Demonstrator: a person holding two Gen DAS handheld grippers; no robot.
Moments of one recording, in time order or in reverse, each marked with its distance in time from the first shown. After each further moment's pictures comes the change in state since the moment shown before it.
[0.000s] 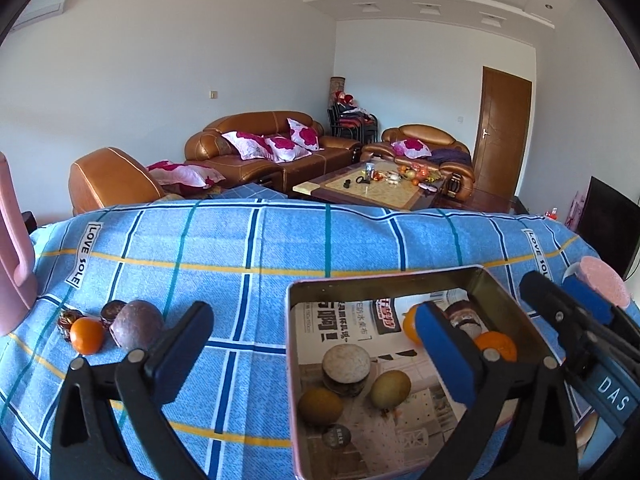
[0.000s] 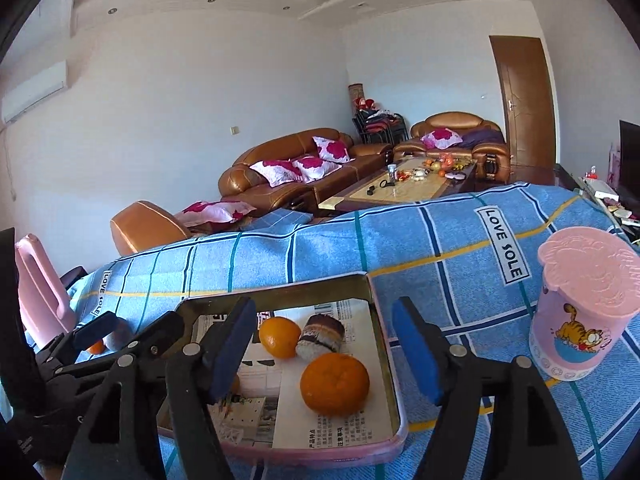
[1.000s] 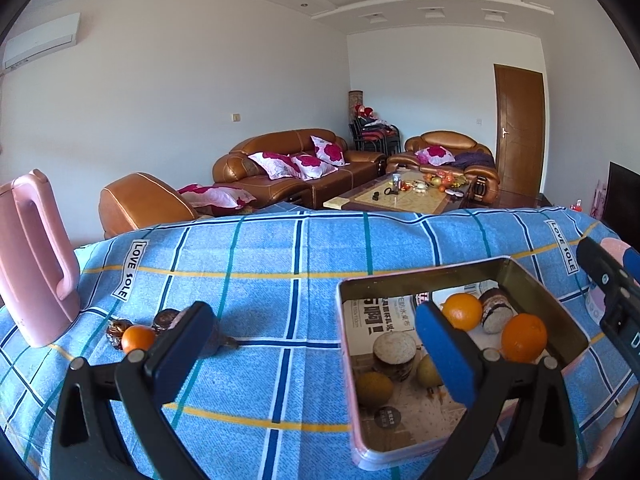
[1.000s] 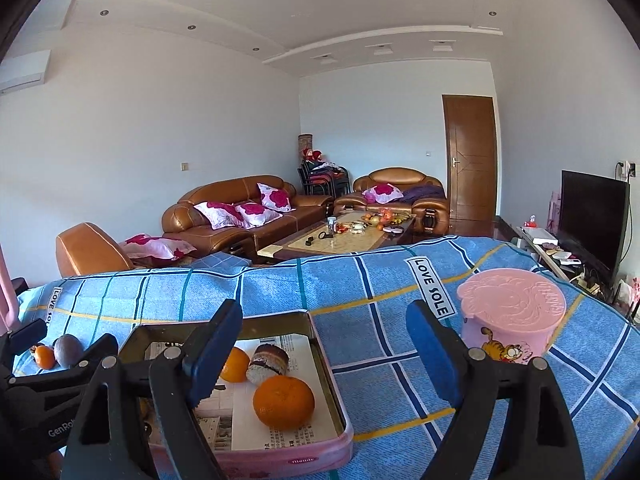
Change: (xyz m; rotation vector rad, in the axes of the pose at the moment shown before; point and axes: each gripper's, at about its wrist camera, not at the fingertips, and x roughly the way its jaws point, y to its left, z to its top) left arm -0.024 0.014 -0.013 0.052 -0.062 0.114; right arm -0.033 0.003 -0.007 -0.028 -0.167 -0.228
